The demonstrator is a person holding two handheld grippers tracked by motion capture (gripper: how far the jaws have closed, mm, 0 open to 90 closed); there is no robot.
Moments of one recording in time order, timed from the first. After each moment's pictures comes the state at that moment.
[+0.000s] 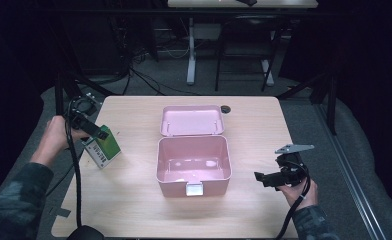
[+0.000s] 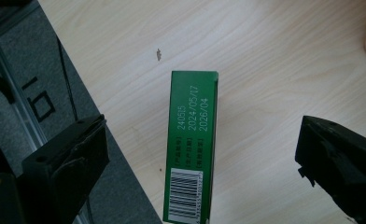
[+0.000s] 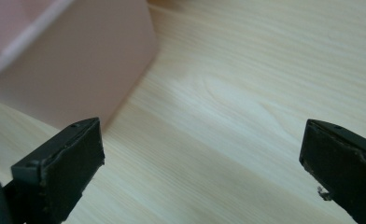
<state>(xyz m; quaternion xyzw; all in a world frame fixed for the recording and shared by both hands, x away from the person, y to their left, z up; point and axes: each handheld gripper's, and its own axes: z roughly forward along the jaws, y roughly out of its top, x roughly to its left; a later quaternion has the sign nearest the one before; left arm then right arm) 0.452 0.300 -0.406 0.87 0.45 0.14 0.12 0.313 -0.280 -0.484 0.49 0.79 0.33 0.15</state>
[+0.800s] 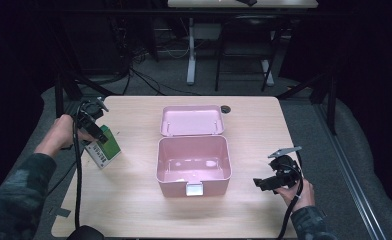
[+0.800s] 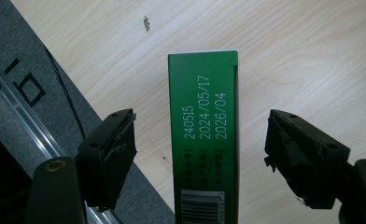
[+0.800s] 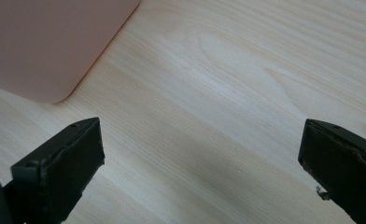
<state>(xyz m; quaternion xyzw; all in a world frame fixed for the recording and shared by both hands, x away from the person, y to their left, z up) 0.476 0.299 -0.432 0.90 0.42 0.09 0.05 0.325 -0.276 -0.512 0.48 0.83 0.27 0.12</state>
